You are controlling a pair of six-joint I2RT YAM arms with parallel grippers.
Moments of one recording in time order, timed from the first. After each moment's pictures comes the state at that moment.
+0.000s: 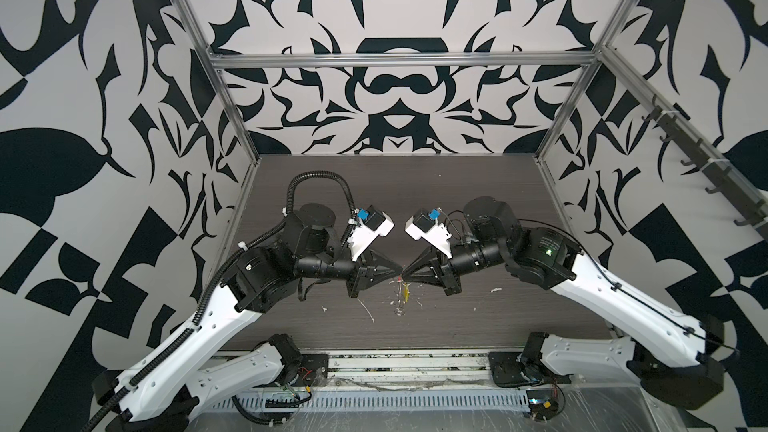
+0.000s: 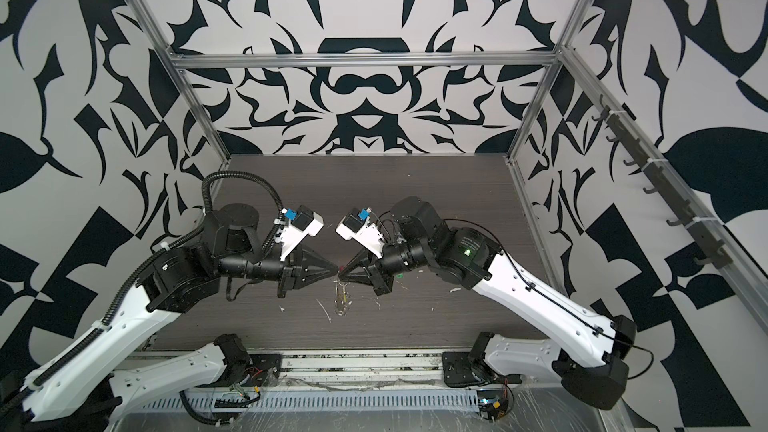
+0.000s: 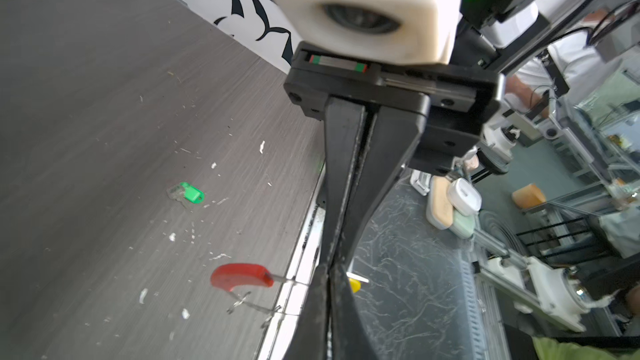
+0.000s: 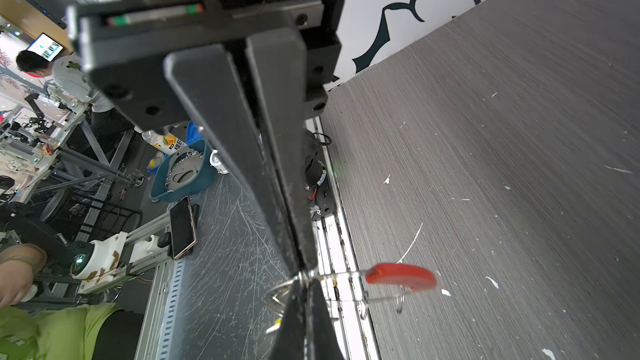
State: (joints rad) left arm -0.86 0.93 1.20 -0.74 0.64 -0.20; right arm 0.94 1.15 1.30 -0.72 -0.68 0.18
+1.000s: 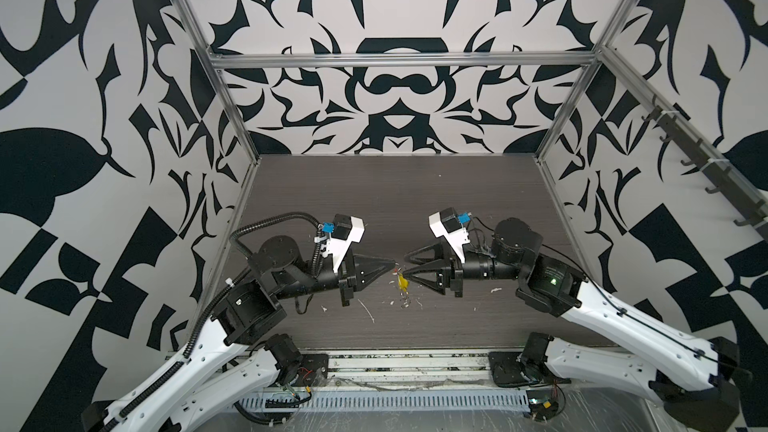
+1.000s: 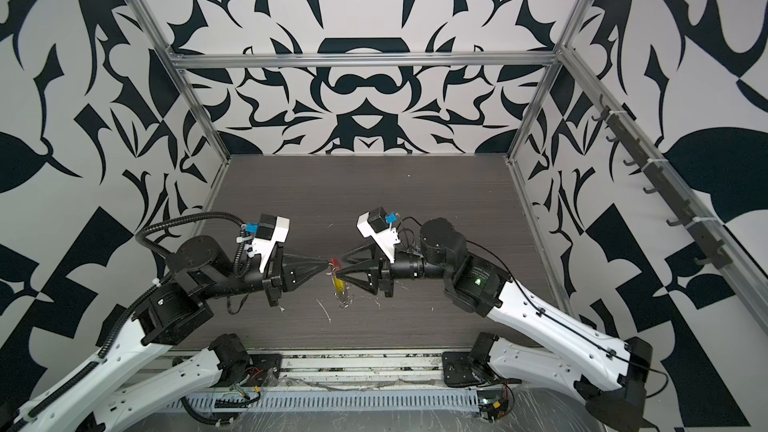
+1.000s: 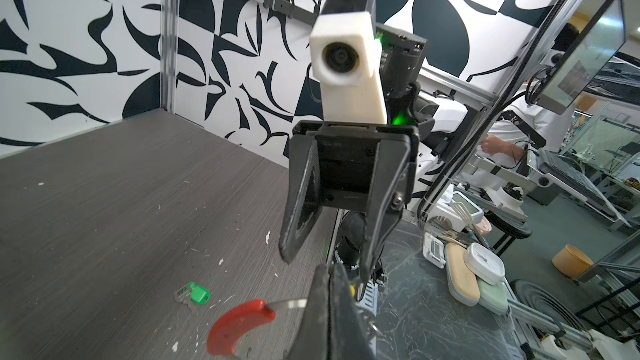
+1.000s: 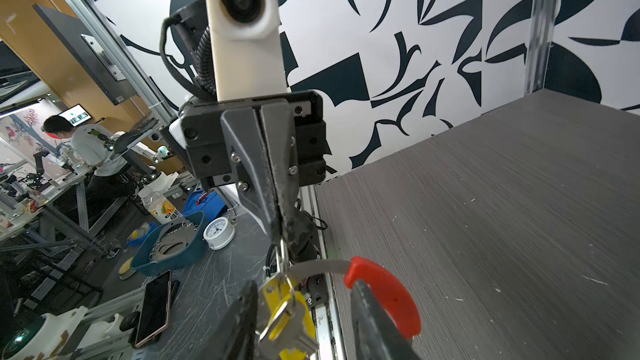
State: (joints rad) left arm -0.86 0.65 0.86 -0.20 0.57 -0.33; right arm 0.94 0.94 0.94 -0.09 -0.62 0.35
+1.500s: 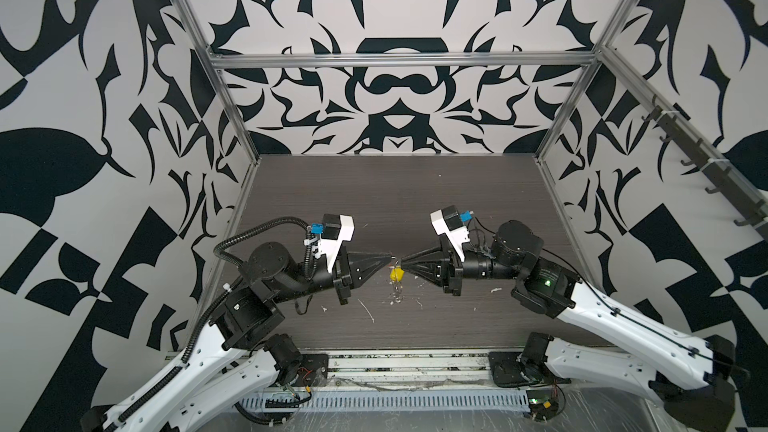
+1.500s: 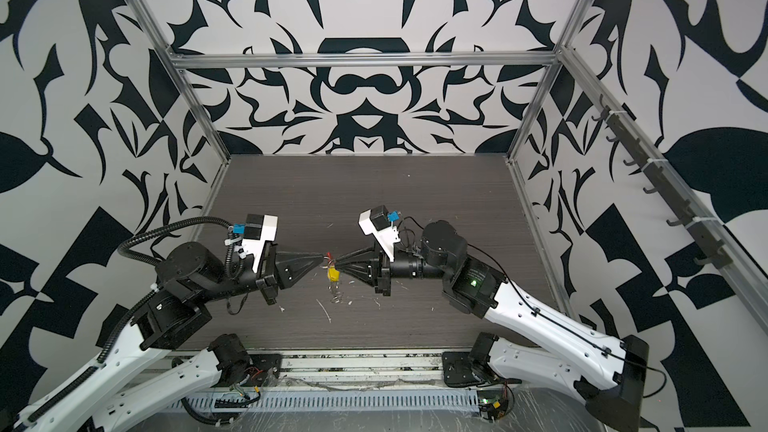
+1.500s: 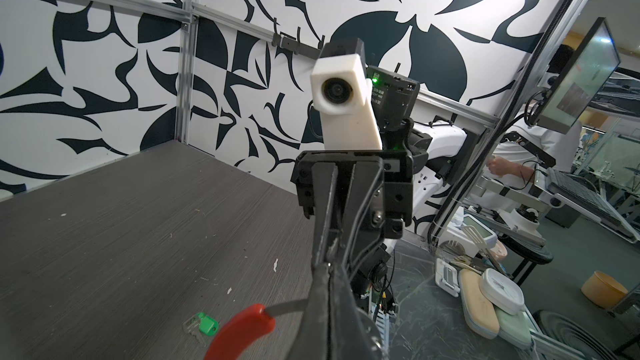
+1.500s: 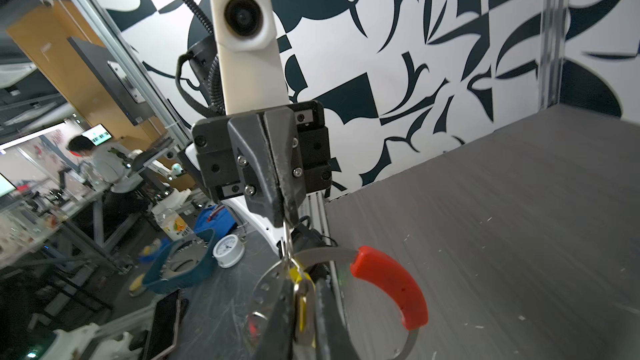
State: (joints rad) left arm -0.86 0.62 0.82 -0.11 0.52 -0.35; right arm 0.94 0.94 0.90 0.03 -0.63 0.42
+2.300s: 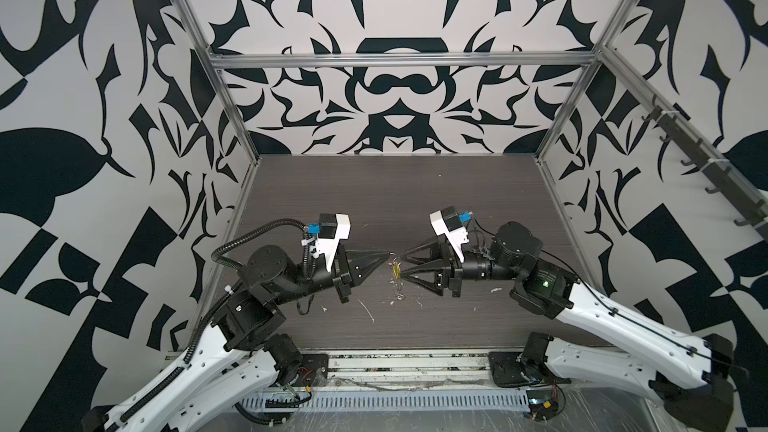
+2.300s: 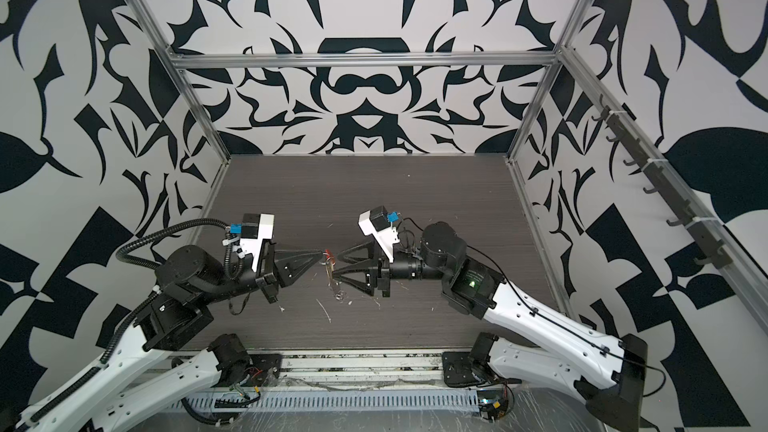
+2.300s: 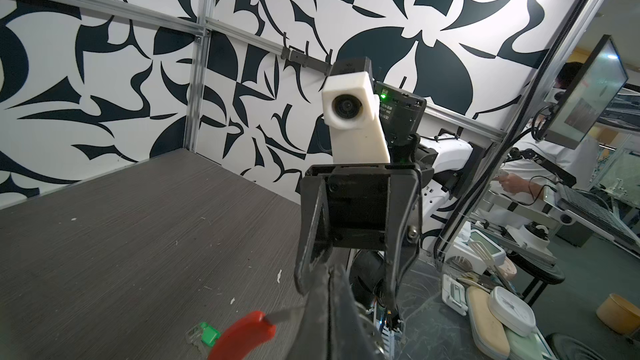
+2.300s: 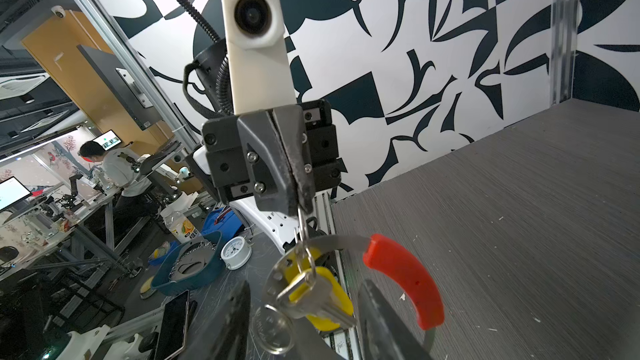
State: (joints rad) left arm -0.86 0.61 0.79 -0.06 0.48 -0.37; right arm 0.95 0.95 0.89 0.06 -0.63 0.44
